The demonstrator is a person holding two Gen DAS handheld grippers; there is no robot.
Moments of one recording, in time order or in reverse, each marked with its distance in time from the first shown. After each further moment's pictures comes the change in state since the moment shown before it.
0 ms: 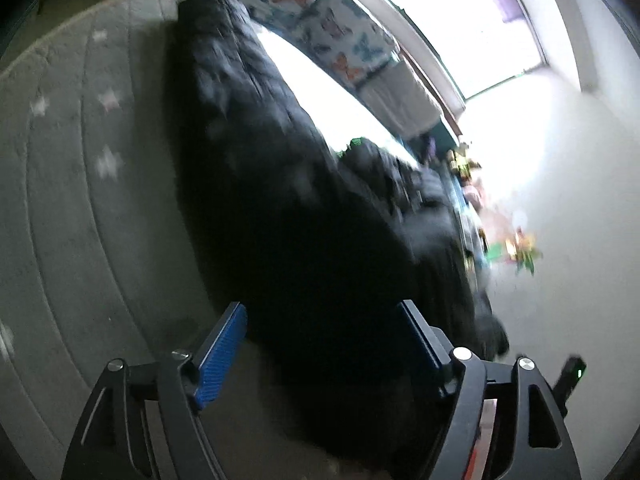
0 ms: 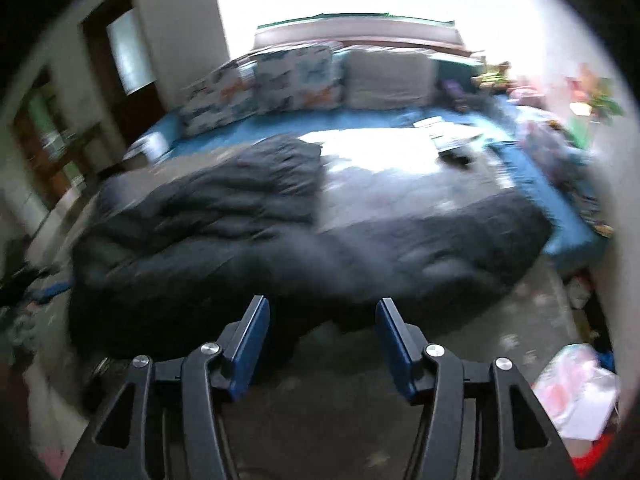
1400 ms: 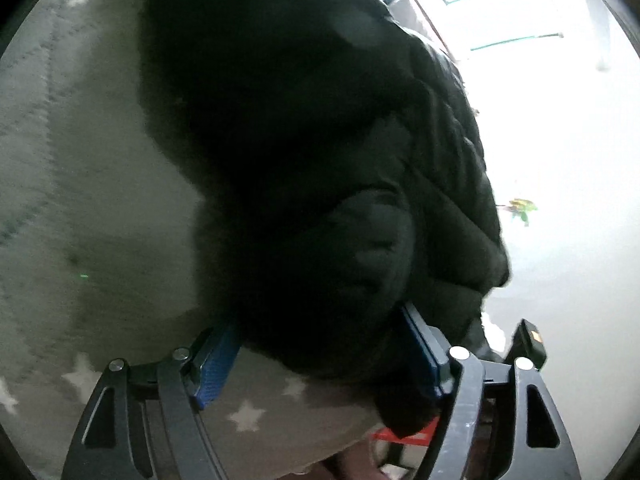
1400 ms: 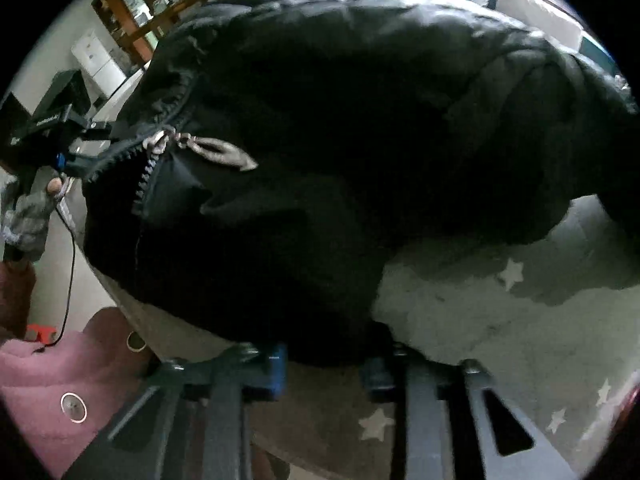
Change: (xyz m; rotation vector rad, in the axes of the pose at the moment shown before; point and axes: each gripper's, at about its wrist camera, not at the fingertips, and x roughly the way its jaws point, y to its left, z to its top) left arm 0.073 -0.041 -0.092 -0.067 0.226 -0.058; right arm 0.113 0.122 -0.087 -0.300 0.326 0.219
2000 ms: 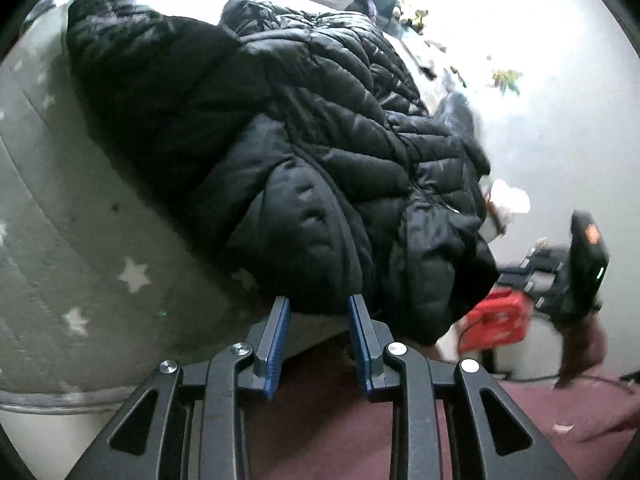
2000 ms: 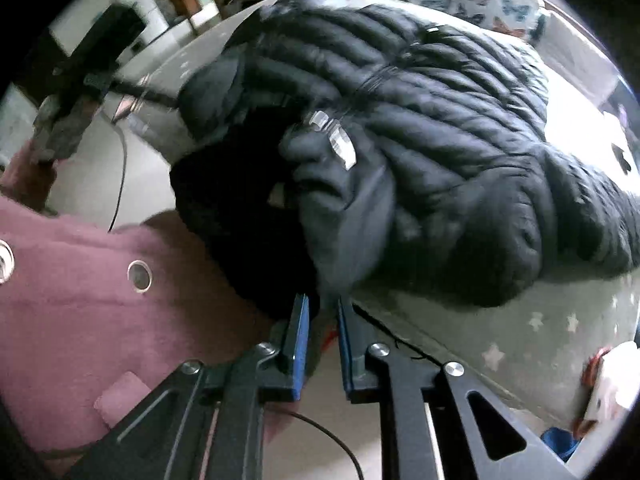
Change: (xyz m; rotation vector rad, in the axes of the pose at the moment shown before) left arm -0.058 -0.073 -0.068 0.434 0.161 0.198; right arm -0.088 0.047 -0.029 -0.177 0.095 0.029
